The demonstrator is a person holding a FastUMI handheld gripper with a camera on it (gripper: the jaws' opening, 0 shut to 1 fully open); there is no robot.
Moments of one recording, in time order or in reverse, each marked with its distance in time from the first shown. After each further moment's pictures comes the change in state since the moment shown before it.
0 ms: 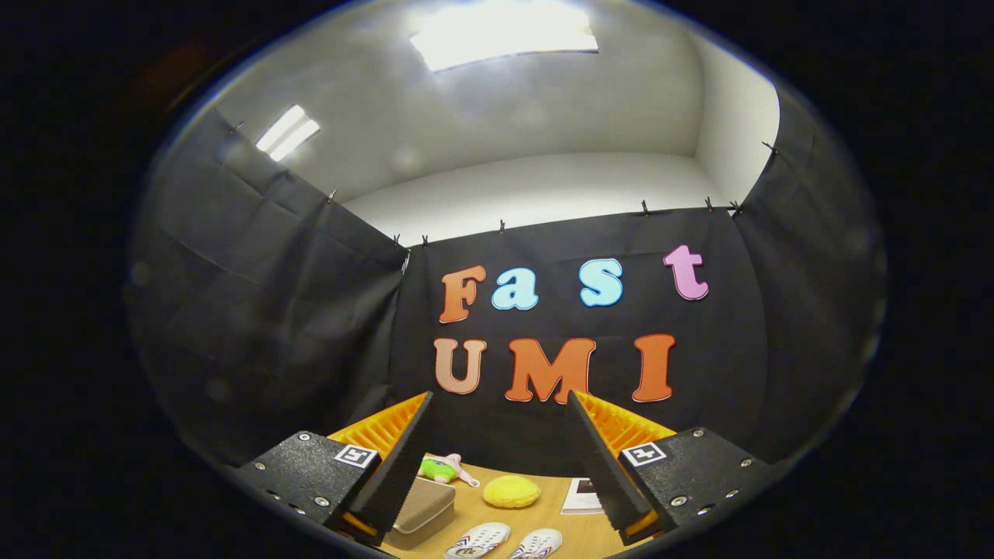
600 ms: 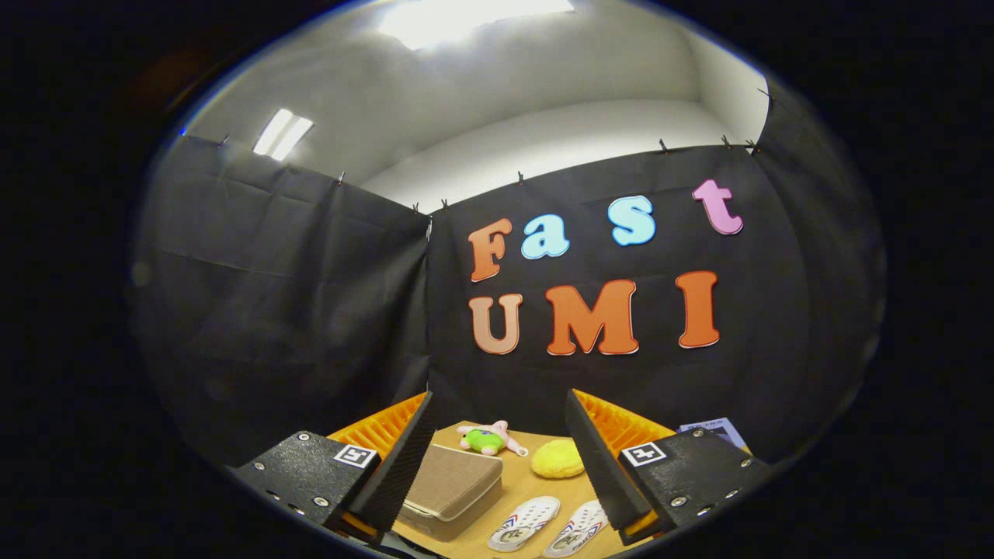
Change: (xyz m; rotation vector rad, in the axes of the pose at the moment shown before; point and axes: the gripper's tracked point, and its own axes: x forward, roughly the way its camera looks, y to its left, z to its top) arm 0.018 0.045 -0.089 0.132 0.241 0.139
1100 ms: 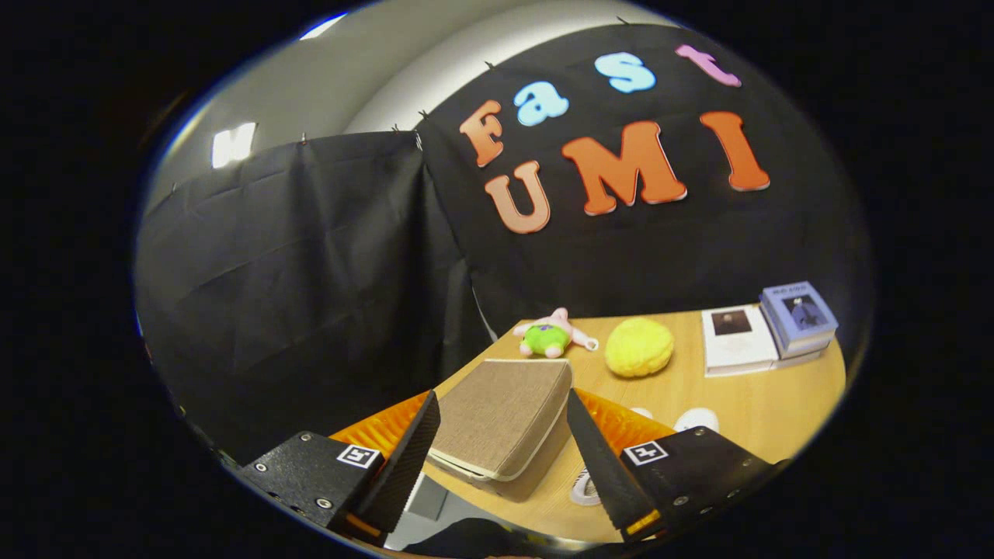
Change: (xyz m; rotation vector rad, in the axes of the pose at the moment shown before) arm 0.056 0.040 -0.152 0.382 0.469 0.180
